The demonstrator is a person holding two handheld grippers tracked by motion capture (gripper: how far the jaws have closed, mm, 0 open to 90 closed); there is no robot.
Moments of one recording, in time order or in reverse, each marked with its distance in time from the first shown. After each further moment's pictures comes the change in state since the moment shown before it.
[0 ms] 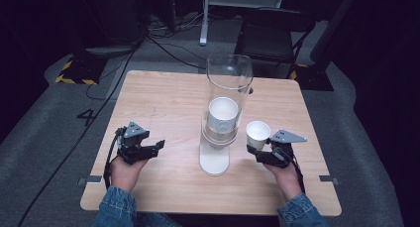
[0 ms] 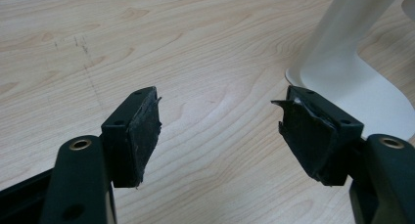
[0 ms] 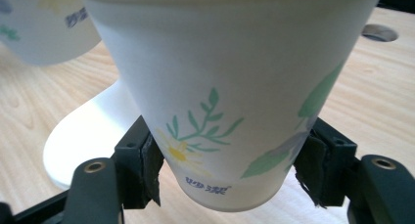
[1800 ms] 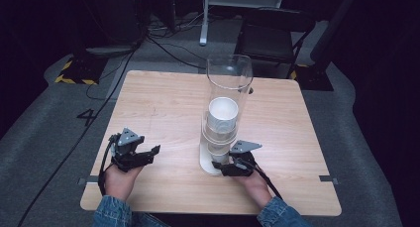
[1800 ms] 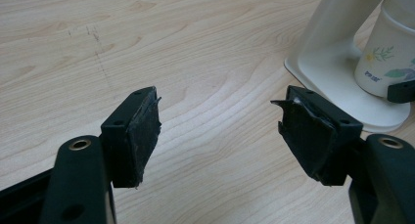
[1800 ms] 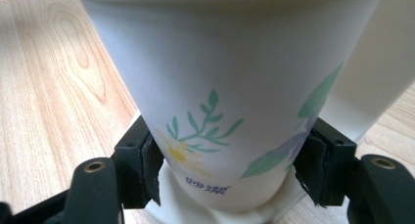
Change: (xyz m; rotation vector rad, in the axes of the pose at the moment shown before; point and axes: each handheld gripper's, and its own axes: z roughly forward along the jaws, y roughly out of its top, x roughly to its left) left arm -0.005 -0.012 -0.018 -0.004 0.023 -0.001; right arm 0.073 -0.017 0.078 0.107 0.215 -0.095
